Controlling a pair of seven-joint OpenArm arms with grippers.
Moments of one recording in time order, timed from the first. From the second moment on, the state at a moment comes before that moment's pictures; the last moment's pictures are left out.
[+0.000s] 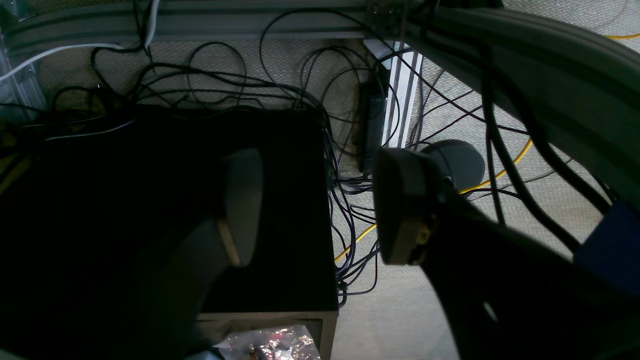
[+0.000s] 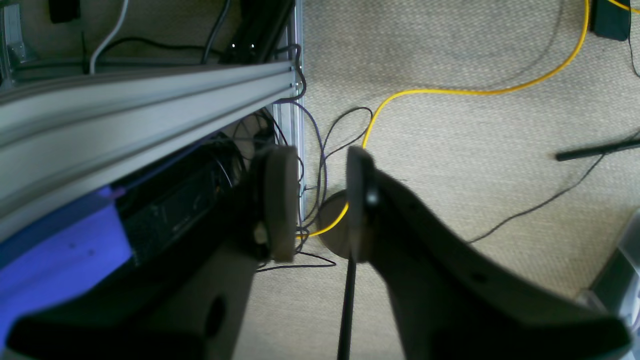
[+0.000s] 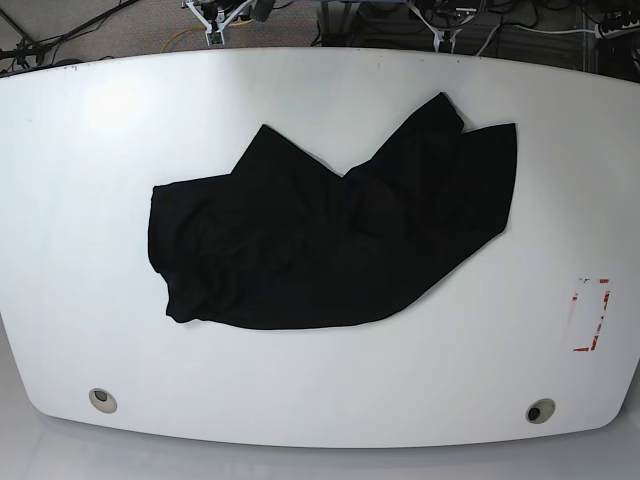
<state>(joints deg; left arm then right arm) 5.4 -4.8 0.6 7.4 -2.3 -6.4 -3.3 -10.0 5.7 16.7 12.0 -14.8 20.7 13.4</state>
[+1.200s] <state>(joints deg) 15.3 -5.1 0.6 14.2 -2.2 -6.7 -15.3 -18.2 2.0 17.0 25.5 -14.4 20.5 13.4</state>
